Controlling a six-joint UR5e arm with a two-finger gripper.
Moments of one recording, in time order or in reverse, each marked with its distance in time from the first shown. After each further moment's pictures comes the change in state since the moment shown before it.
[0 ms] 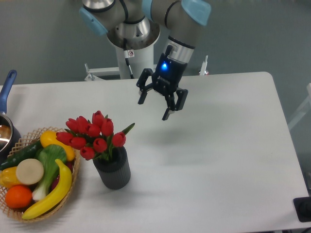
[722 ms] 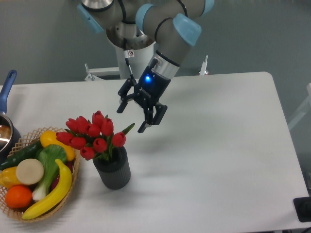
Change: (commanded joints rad) arm -0.118 -0.083 0.064 0.046 -0.009 -0.009
